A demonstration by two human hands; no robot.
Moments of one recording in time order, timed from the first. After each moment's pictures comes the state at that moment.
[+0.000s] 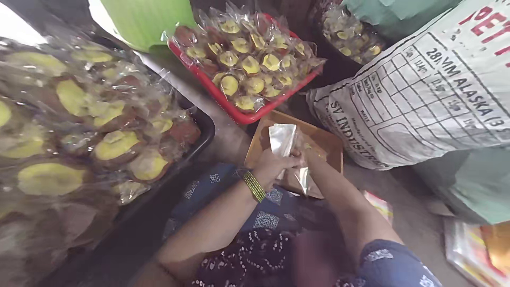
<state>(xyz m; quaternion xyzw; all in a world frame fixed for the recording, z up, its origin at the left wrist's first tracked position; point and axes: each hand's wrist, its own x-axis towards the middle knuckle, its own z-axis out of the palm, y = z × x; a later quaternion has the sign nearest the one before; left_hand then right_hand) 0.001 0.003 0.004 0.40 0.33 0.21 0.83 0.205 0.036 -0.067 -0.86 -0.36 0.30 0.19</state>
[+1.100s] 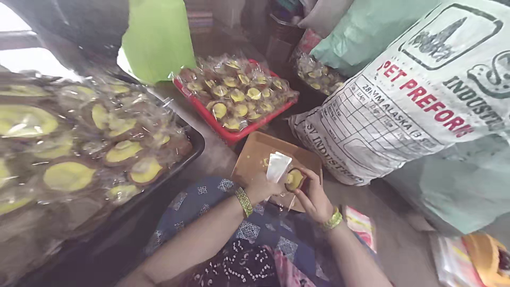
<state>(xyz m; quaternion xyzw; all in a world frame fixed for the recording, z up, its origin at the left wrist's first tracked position) 0.010 -0.037 -0.002 0.58 0.35 0.13 0.72 0.193 -0.163 0.010 -0.60 -0.70 0.09 0.39</state>
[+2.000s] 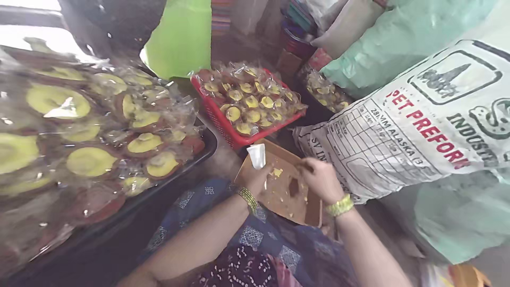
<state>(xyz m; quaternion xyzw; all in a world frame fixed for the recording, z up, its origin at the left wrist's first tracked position) 0.005 -0.006 -0.005 0.37 0.45 0.35 0.73 0.175 -0.084 0.102 -0.76 -0.63 0.02 0.15</state>
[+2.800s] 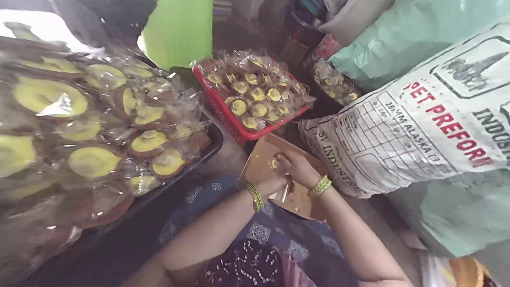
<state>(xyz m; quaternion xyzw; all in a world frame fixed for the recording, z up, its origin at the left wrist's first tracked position) 0.001 -0.006 0.005 0.46 0.30 0.10 0.83 0.148 -0.024 0.055 -0.70 -0.66 0.25 0.11</state>
